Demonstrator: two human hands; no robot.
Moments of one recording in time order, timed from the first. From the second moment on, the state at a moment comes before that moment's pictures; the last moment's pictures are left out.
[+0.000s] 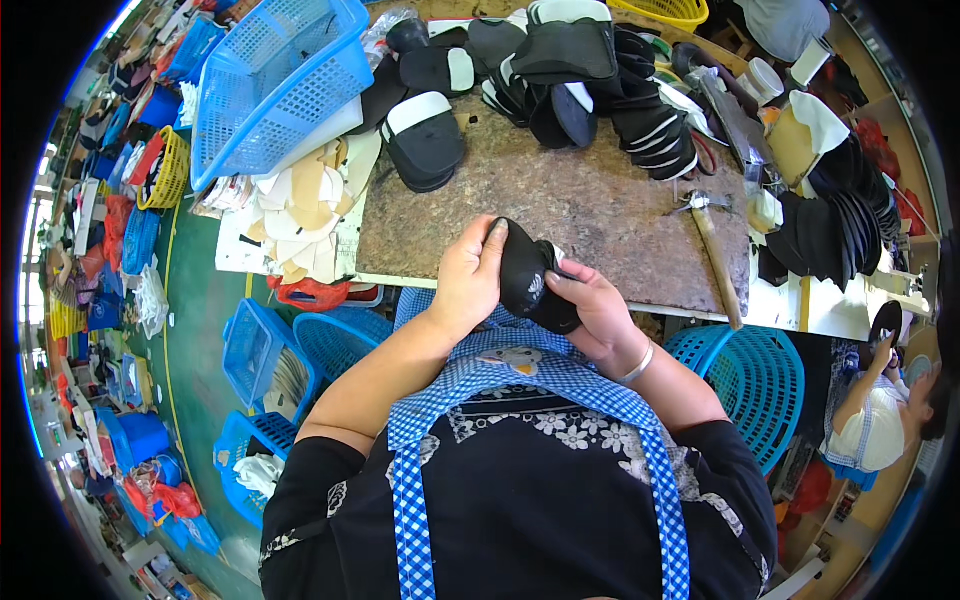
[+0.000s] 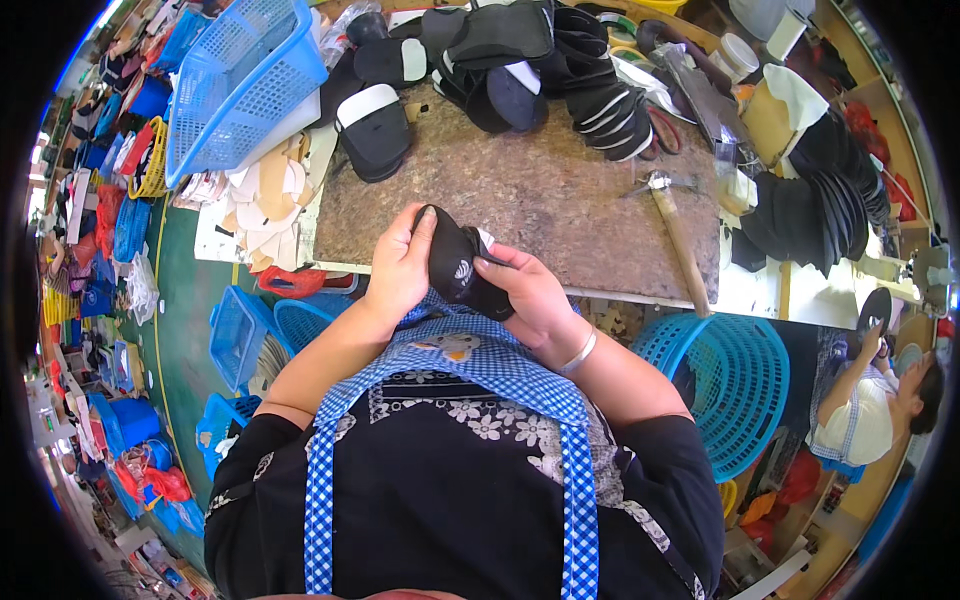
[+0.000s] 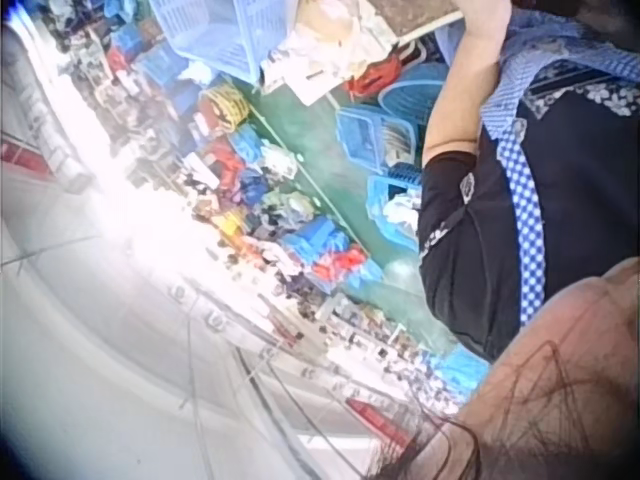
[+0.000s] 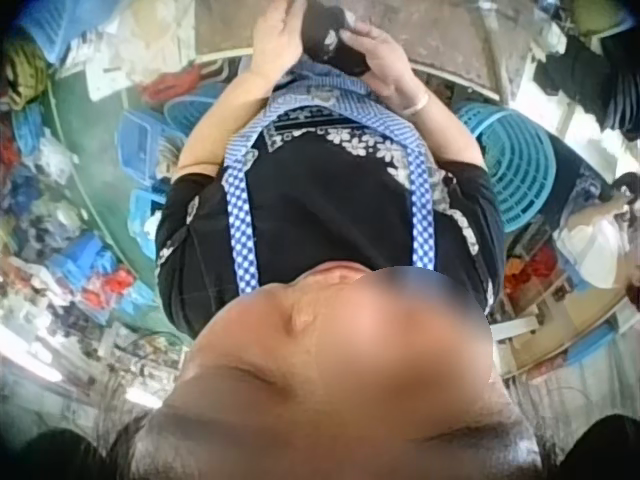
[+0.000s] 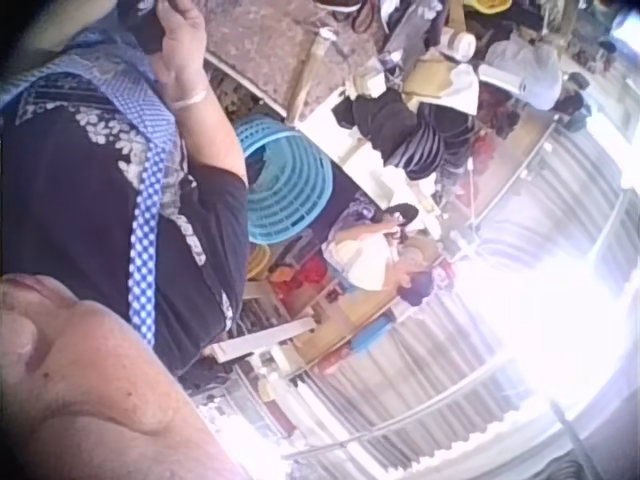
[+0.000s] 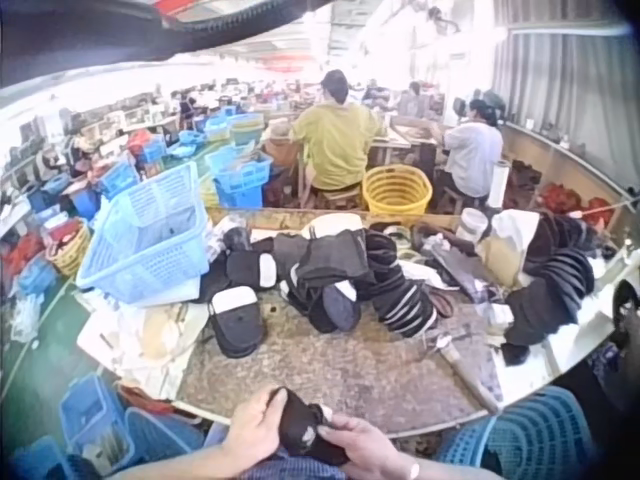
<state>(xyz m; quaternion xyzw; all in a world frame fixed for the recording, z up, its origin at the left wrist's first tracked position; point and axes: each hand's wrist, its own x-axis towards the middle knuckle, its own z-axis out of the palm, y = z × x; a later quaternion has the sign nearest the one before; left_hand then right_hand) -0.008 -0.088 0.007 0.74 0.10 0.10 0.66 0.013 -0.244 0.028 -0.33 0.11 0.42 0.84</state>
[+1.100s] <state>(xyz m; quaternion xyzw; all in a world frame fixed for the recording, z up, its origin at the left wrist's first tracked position) -0.011 -0.081 -0.003 0.81 0.03 0.02 0.58 0.001 -0.237 0.024 -0.30 0.01 0.49 0.82</state>
